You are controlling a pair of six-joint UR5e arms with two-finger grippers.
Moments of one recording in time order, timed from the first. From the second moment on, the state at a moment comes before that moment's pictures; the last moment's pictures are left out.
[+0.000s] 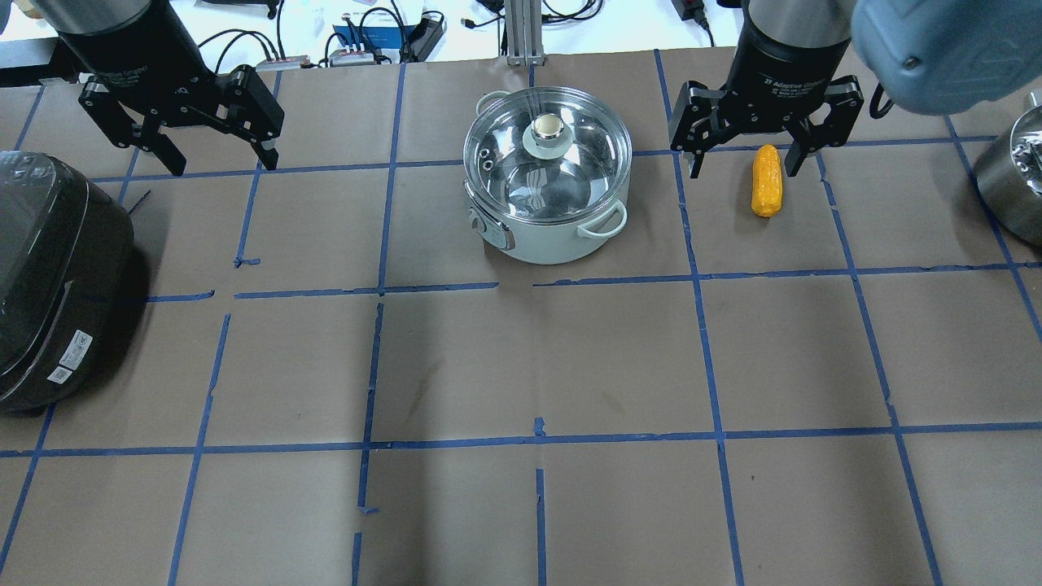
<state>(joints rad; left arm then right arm) -1.49 -1.66 -1.39 -1.73 1.58 0.06 1.64 -1.49 1.47 -1.53 -1.60 0.14</state>
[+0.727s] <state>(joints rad) -1.49 -1.66 -1.41 -1.70 1.56 0.07 1.64 -1.49 1.46 -1.53 -1.60 0.14</state>
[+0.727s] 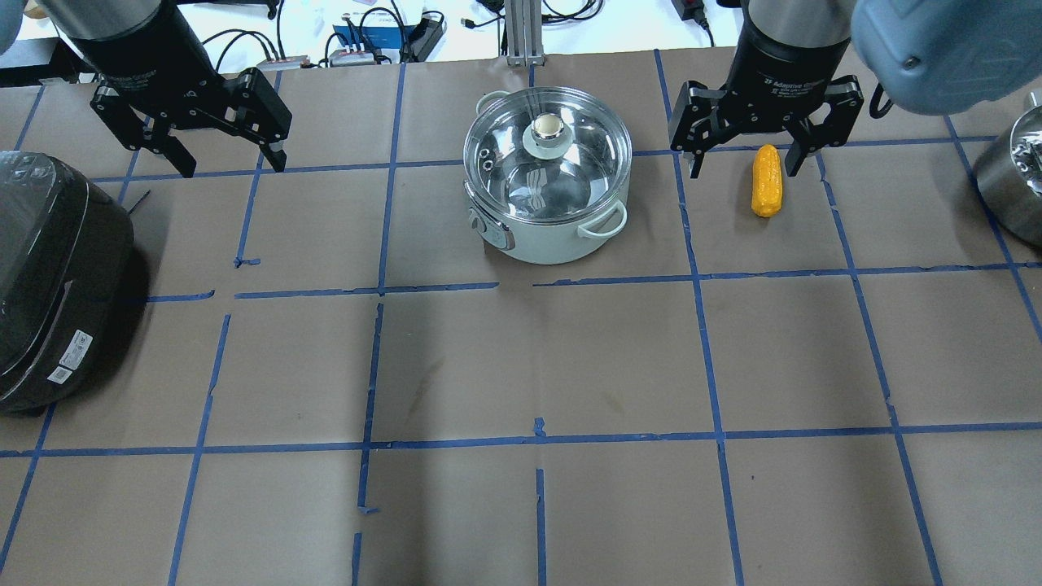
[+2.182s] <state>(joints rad) -1.77 -2.06 -1.15 -1.36 1.47 -0.28 1.38 -1.04 1.37 -1.90 -1.60 0.00</state>
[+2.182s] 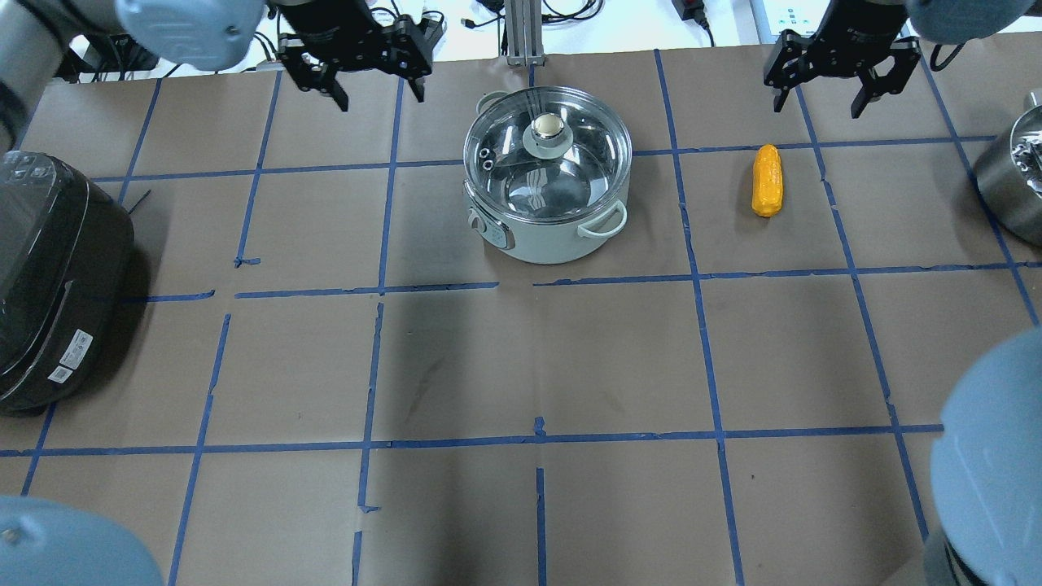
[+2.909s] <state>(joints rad) -1.89 -2.20 -1.13 -1.21 1.47 -0.44 1.35 -0.90 1.46 -2.16 -1.51 -0.07</state>
